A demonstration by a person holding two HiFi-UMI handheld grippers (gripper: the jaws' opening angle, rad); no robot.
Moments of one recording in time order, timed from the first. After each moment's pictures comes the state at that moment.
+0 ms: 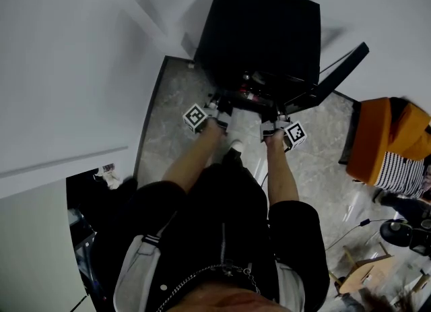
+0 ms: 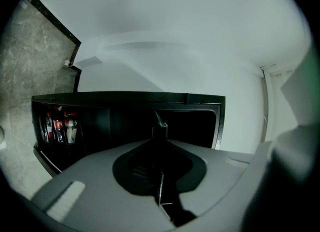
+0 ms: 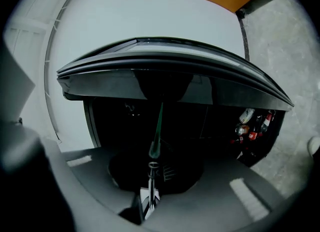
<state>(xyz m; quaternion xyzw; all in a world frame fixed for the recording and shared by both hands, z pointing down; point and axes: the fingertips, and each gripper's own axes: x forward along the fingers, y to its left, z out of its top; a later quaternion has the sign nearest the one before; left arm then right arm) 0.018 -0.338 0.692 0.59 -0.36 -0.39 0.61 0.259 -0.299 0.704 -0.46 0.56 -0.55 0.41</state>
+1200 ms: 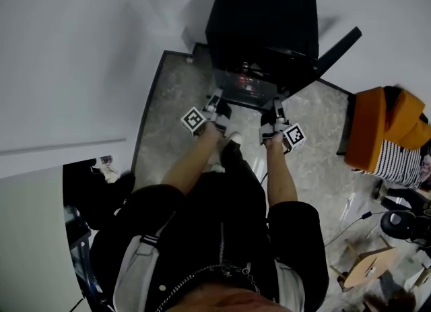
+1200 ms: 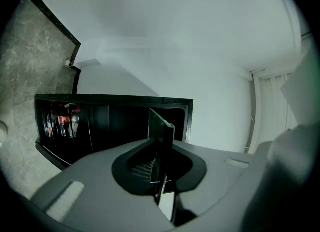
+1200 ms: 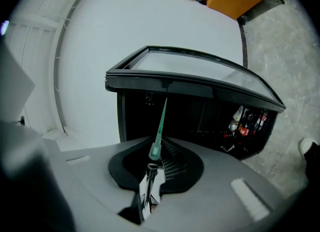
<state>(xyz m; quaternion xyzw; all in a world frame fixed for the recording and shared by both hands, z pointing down) -0.001 -0.254 0.672 0.61 -0.33 -0.40 0.60 0.239 -0.212 0.693 -0.47 0.58 -0.53 0.41</state>
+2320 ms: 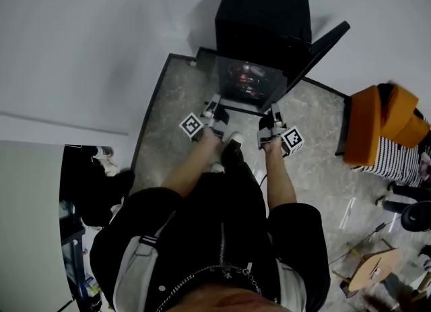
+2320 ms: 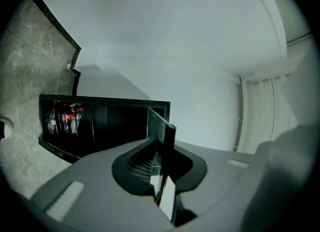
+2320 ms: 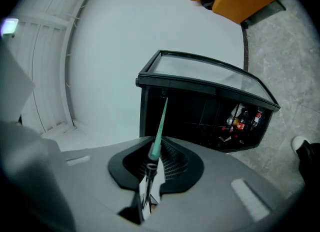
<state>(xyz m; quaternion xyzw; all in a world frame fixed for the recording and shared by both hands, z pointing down) -0.041 -0.118 0.637 0.62 -0.31 -0.43 0.57 0.201 -0.085 0.650 -0.46 0.61 -0.51 0.40</state>
